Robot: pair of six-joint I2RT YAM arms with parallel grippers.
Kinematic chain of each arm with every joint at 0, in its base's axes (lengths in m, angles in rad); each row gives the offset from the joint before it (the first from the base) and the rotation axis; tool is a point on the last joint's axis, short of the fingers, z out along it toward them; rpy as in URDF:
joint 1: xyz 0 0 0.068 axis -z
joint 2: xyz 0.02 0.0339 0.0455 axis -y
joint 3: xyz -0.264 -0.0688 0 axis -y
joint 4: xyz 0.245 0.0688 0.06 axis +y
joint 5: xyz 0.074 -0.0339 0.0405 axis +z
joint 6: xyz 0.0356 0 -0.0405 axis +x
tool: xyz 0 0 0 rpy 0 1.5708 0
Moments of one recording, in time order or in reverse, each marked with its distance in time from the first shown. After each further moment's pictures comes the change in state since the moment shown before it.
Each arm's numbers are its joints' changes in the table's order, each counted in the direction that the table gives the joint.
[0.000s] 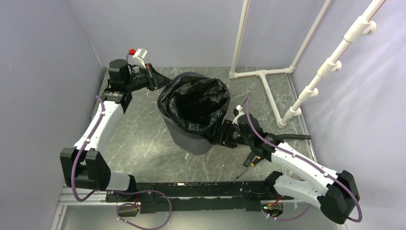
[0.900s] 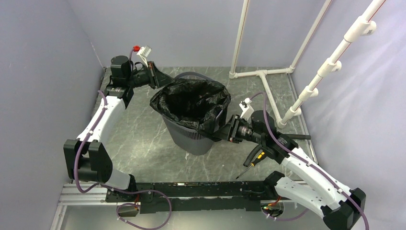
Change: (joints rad) left arm -0.002 -0.074 0.045 -0.037 -0.119 0.094; right arm 0.063 0.153 0.087 0.044 0.097 -0.057
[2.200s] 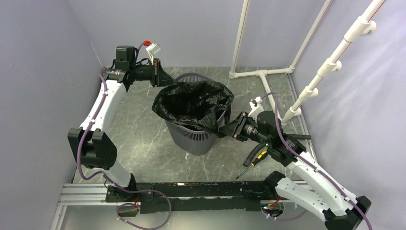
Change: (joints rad) left arm 0.016 -0.163 0.352 0.570 -0.148 0.447; right arm 0.000 0.076 0.055 0.096 -0.155 0.063
